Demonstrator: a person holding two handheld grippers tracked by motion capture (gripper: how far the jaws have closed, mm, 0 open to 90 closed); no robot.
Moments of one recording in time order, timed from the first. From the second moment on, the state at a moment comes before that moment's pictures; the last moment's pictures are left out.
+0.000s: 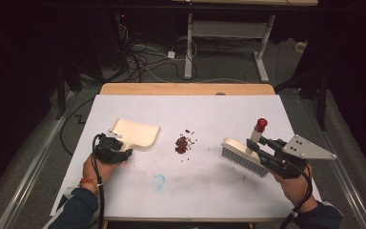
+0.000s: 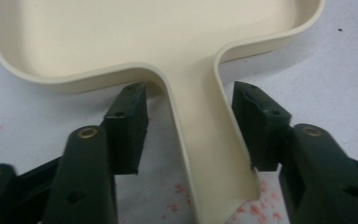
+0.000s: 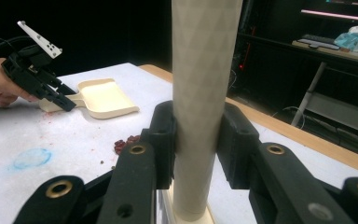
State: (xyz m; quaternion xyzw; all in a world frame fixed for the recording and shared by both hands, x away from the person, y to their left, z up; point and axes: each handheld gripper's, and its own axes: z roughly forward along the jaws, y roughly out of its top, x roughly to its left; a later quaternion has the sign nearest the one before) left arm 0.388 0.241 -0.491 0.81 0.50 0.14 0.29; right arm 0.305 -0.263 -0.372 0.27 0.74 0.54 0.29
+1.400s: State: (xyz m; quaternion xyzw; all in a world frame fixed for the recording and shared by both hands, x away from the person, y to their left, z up) left arm 0.335 0.250 -0.449 0.83 0.40 0.18 0.34; right arm 0.313 -0.265 -0.376 0.29 0.73 0.54 0.30
